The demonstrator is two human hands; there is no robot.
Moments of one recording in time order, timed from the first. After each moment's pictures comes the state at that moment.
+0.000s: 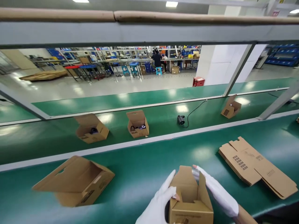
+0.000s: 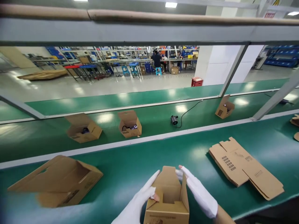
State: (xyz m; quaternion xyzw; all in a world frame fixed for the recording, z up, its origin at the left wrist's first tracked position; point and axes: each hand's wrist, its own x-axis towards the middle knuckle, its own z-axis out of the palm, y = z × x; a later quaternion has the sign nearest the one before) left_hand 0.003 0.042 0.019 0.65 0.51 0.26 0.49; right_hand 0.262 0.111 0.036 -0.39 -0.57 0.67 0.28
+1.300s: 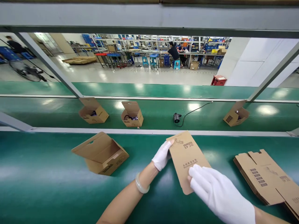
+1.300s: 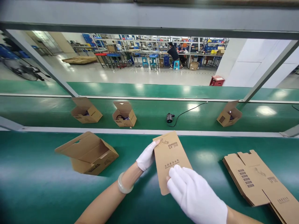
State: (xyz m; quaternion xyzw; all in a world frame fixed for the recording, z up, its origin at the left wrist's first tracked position) left_hand -0.017 0.152 0.030 0.26 0.46 0.56 0.64; right_hand 0.213 0.125 0.124 -0.07 -0.97 -0.16 0.19
